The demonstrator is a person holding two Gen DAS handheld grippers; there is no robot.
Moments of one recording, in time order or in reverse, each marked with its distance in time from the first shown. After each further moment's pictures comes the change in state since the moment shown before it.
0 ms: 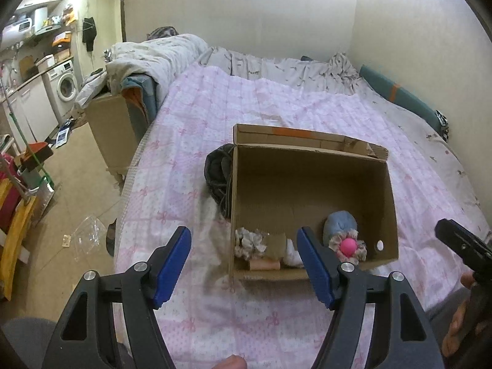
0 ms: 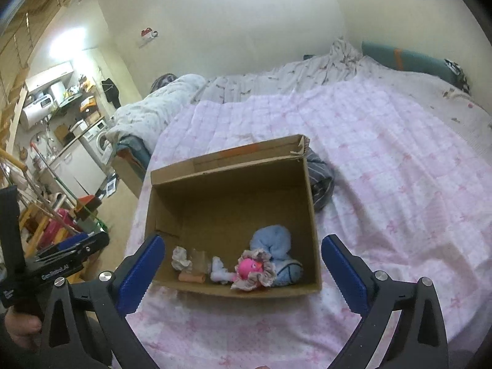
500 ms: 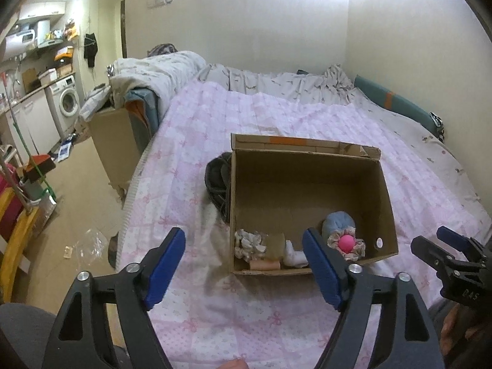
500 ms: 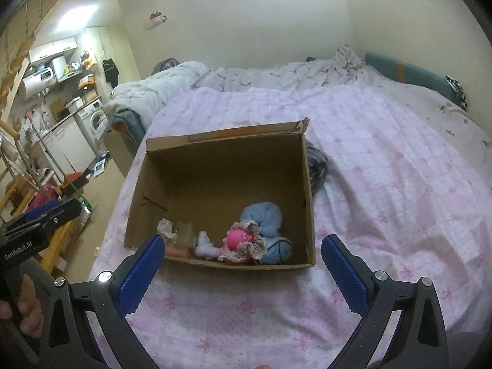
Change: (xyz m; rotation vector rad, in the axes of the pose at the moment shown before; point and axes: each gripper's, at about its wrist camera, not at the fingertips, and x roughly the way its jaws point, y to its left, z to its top) left arm -0.011 -0.006 -0.020 0.020 -0.077 0.004; right arm 0.005 0.010 -0.037 -0.097 0.011 -0.072
